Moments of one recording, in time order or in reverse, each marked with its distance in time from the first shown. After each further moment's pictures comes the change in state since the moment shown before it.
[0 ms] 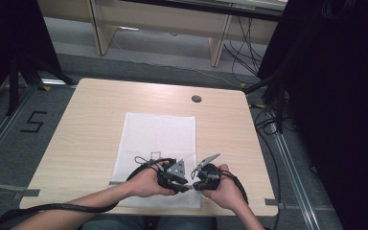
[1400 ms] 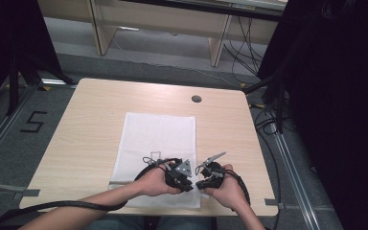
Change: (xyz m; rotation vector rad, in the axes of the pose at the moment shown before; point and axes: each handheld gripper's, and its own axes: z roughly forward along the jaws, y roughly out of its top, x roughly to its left) left arm 0.006 0.006 0.020 0.051 0.004 -0.025; right arm -0.008 -0.004 -0.005 -0.011 0.001 0.105
